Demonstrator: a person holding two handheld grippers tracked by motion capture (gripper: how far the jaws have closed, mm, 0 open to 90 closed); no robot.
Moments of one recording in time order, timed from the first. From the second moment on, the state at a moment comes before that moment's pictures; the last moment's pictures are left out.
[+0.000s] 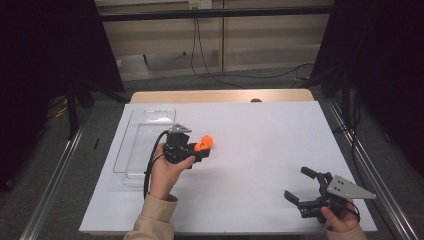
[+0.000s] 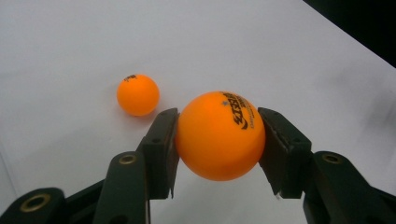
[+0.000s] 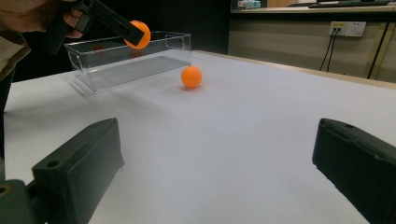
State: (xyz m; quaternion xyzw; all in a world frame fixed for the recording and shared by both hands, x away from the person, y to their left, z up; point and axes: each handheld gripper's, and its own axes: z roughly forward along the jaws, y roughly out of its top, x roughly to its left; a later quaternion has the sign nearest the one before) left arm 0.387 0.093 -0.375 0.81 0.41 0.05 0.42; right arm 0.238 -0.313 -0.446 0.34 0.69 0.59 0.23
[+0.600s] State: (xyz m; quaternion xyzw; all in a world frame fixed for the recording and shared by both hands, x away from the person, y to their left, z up) left arm 0.389 0.101 -0.374 0.81 0.41 0.05 0.42; right arm 0.238 -0.313 -0.446 0.35 0.69 0.59 0.23
